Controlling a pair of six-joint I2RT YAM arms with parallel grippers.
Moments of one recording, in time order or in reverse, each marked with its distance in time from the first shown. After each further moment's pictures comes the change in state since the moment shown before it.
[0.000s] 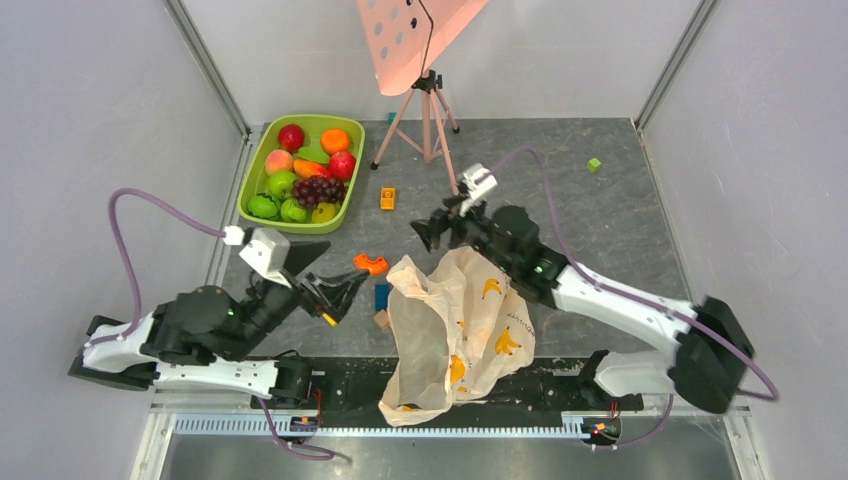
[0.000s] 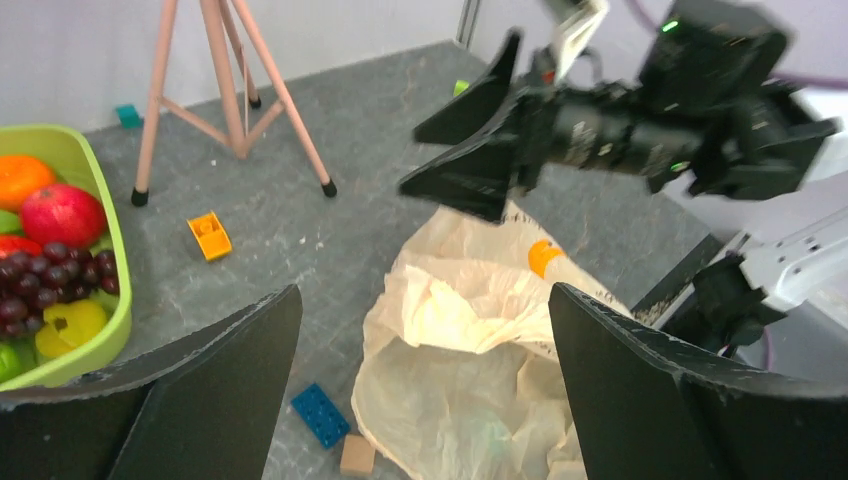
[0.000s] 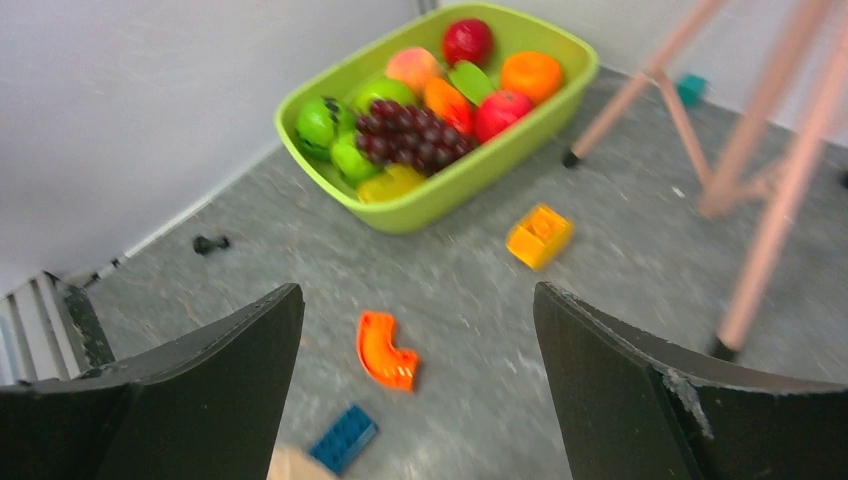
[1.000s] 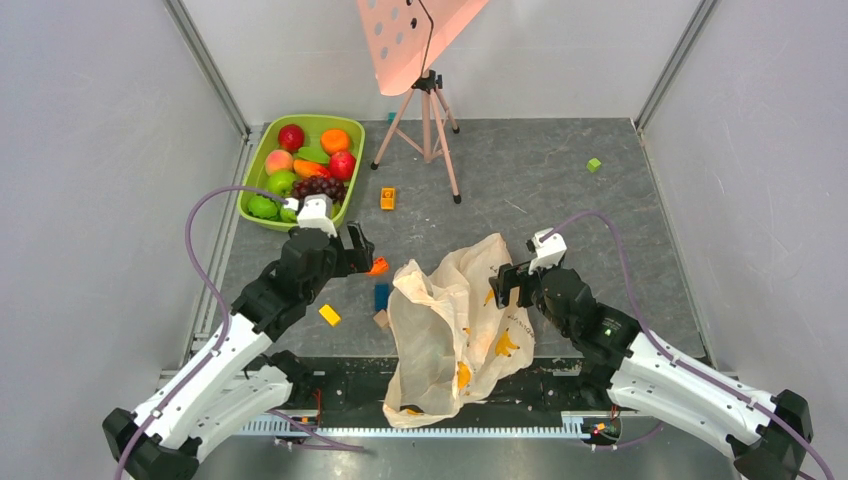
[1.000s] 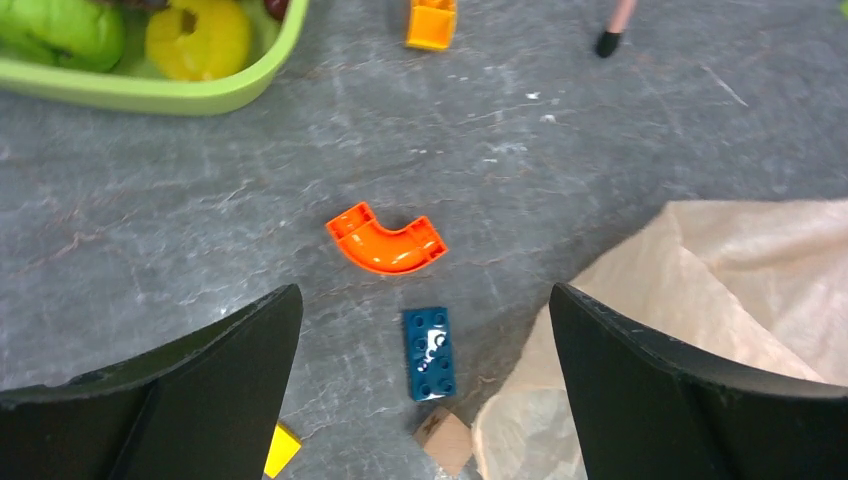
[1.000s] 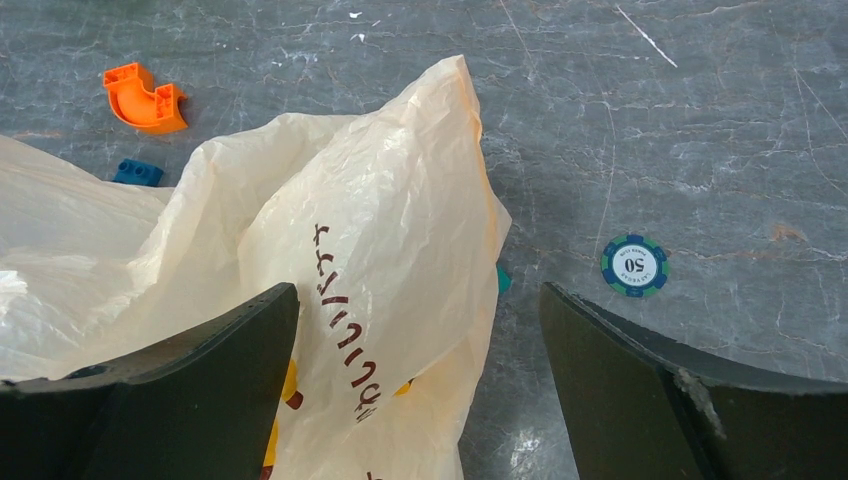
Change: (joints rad) left arm 1.030 0.274 -0.299 0.071 0.596 -0.304; right arm 0.000 -0.599 -0.412 -0.539 0.286 0.149
